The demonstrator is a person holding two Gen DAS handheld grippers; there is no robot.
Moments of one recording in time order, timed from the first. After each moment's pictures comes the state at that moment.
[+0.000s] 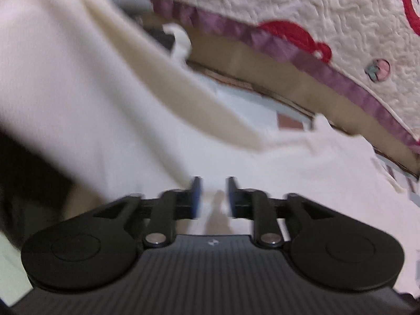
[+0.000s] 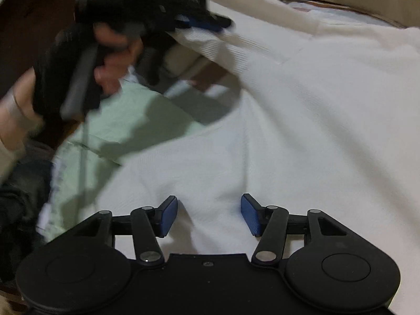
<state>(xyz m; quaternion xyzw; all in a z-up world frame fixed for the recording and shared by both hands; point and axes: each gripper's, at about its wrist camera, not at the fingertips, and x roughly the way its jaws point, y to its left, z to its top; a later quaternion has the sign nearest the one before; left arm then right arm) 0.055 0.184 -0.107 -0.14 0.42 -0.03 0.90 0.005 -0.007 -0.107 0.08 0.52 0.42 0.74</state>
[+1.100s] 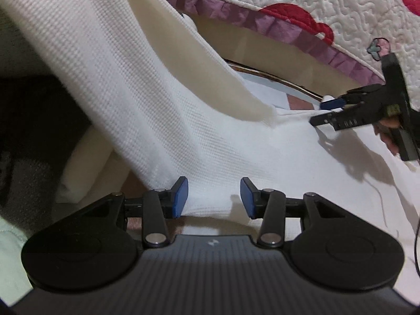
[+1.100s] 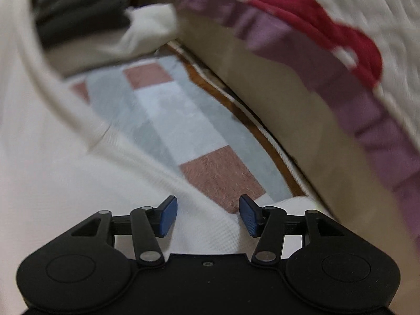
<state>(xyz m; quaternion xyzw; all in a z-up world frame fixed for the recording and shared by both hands) 0.036 0.189 -0.146 -0.11 0.38 -0.03 0.92 0.266 -0.053 -0.113 -0.22 0.41 0.30 0.84</state>
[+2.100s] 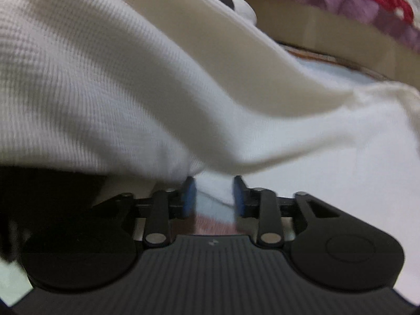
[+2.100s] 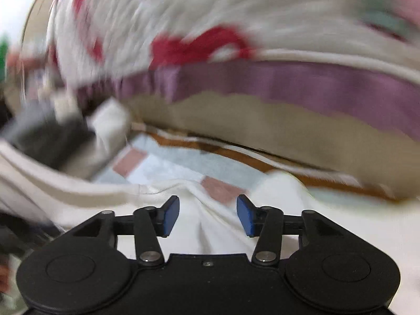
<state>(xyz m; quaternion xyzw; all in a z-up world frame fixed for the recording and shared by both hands) 0.106 0.181 -0.156 -0.01 0.45 0.13 0.89 0.232 -0.160 -0.089 0.11 0.37 0.23 0.89</state>
